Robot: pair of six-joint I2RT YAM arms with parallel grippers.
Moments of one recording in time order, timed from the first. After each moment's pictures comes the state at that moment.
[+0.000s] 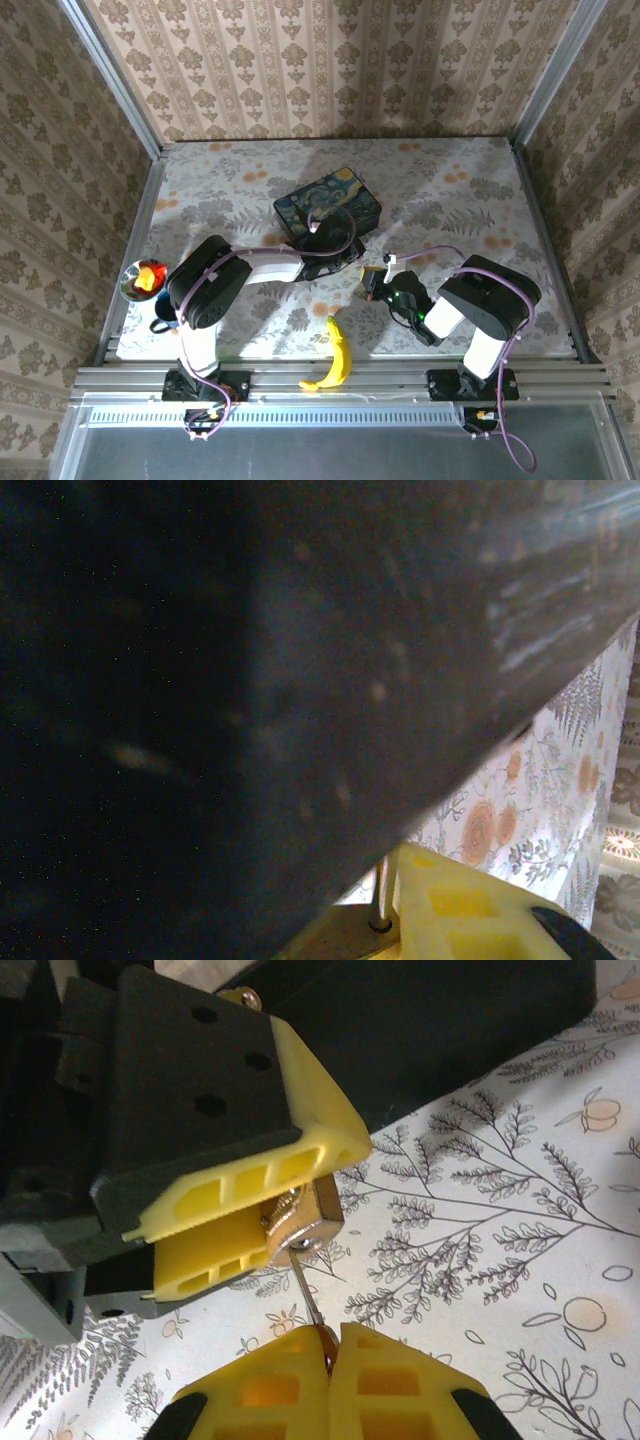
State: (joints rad) left arm -0.88 1.89 1.04 0.14 0.06 -1.22; right arm 0.68 1.75 0.21 1.18 0.15 0.60
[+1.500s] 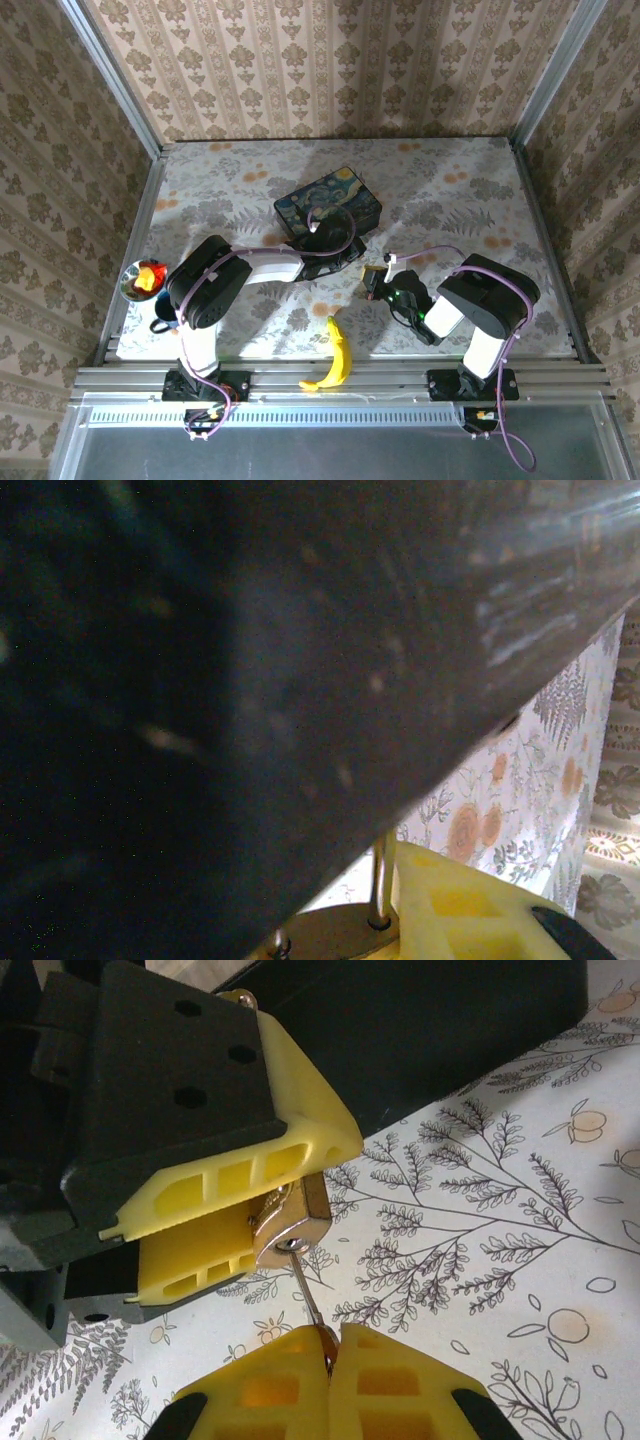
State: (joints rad) left arm -0.88 1.89 1.04 0.15 0.07 -1.25; right arm 0.67 1.75 0.22 1.18 0.15 0.58
